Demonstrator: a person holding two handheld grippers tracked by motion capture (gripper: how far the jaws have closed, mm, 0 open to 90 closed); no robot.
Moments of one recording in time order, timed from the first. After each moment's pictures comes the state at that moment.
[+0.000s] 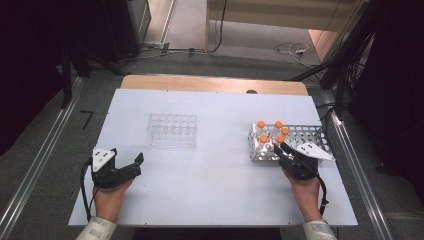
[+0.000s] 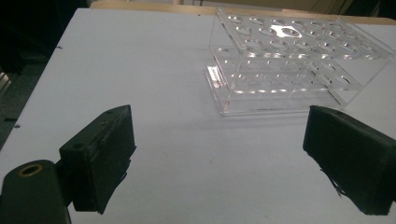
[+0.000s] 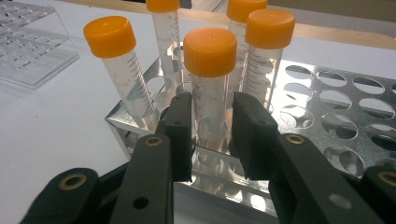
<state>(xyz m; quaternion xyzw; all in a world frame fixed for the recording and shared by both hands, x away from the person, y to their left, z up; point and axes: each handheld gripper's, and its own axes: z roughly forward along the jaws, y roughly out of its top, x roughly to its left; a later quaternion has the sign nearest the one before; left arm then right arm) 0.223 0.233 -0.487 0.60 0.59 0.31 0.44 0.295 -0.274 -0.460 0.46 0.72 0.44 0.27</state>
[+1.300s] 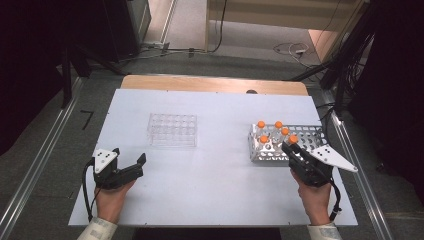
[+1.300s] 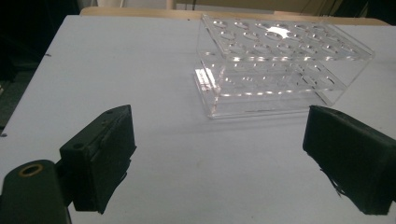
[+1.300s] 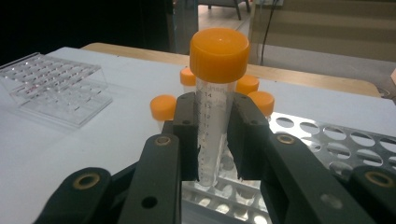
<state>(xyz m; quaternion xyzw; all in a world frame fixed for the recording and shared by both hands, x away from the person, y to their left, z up) 0.221 0.226 -0.483 0.61 0.58 0.31 0.45 0.259 -0.280 -0.419 0.43 0.69 0.49 0.30</state>
